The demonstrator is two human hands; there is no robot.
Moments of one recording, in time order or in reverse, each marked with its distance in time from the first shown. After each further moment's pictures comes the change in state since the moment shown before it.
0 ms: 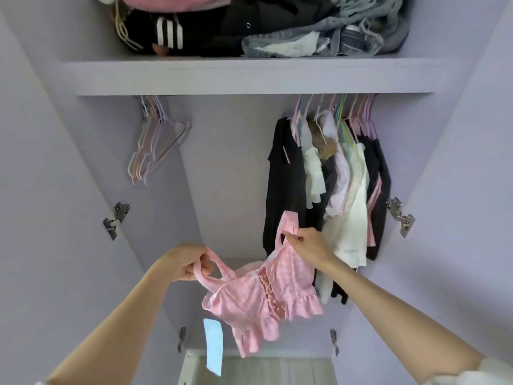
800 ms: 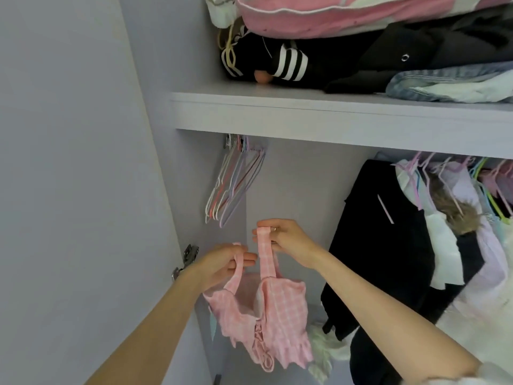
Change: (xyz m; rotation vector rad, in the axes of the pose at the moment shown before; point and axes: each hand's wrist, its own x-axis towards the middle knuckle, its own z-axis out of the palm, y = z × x) left_hand 0.101 0.064 -0.132 -0.348 -0.155 0.242; right_hand 0.148 -0.214 0.128 0.473 -0.447 -0.148
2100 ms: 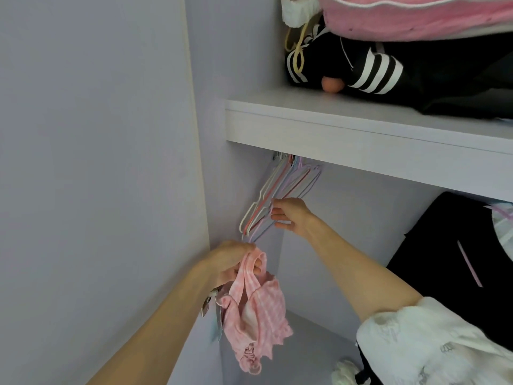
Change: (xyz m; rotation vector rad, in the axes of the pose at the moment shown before) left_hand 0.017 0.043 -0.049 -0.083 0.255 -0.031; right_hand 0.161 -0.048 0.039 0.136 0.042 0.195
